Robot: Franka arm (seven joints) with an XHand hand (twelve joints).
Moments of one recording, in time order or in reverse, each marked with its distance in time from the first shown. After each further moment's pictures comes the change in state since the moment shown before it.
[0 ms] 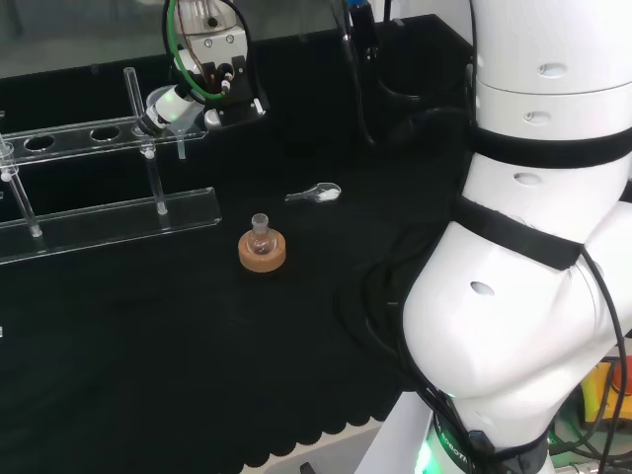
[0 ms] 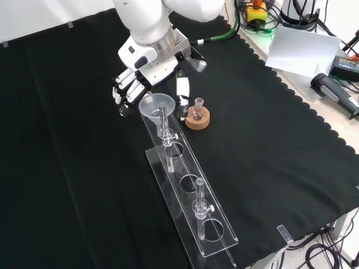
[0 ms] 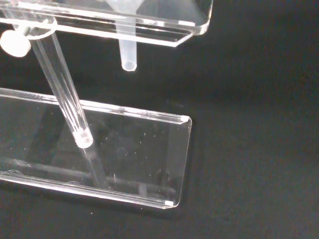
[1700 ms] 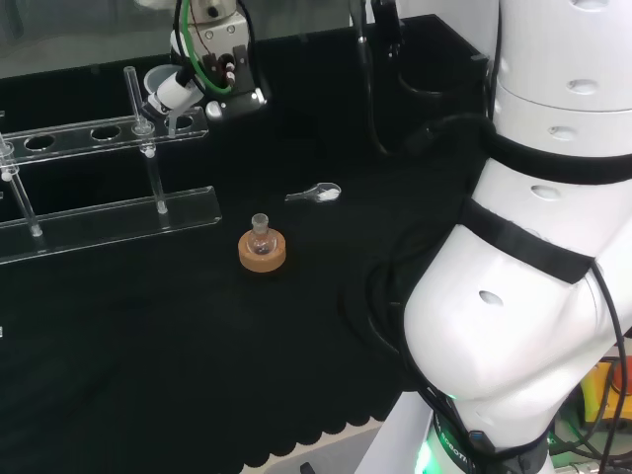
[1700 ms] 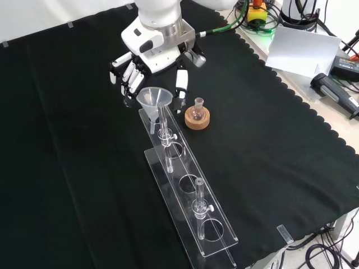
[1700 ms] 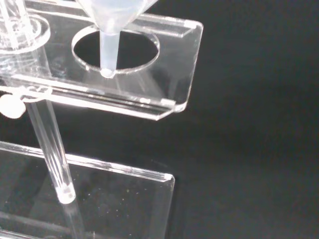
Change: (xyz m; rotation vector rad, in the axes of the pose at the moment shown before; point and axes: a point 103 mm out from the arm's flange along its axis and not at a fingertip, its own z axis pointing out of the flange) arm -0.004 -0.004 -0.028 -0.166 -0.058 -0.011
